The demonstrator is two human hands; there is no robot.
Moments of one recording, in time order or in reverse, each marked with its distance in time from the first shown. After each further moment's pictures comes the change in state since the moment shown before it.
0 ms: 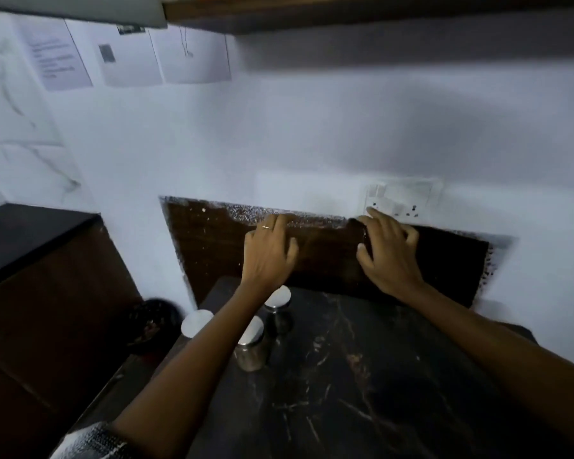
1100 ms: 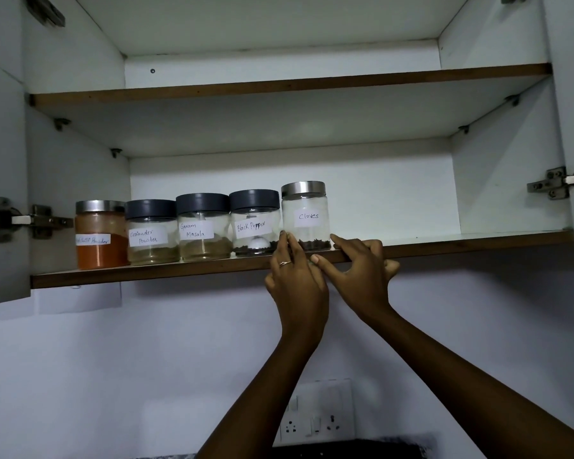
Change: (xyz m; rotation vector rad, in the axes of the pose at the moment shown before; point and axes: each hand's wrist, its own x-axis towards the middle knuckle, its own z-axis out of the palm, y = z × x) left_hand 0.244 0.260 -0.050 -0.374 0.392 0.086; right_hand 0.203 0.069 -0.215 0.031 0.738 0.190
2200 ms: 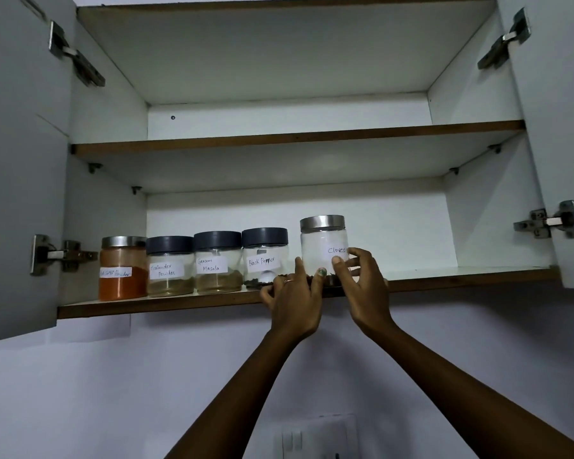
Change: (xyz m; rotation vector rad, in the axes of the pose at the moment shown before) left_hand 0.030 0.003 -0.042 -0.041 -0.268 -0.009; right_hand 0.019 -0.023 -0.022 0.450 -0.027 0.173
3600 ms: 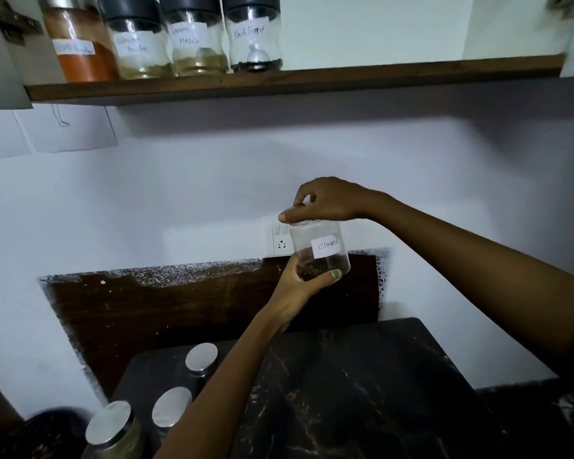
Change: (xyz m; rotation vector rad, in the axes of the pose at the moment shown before) left_hand -0.280 -0.092 0.047 -0.911 -0.619 -0.520; right_hand -0.151 -0.009 -0.032 -0.548 -1.124 0.070
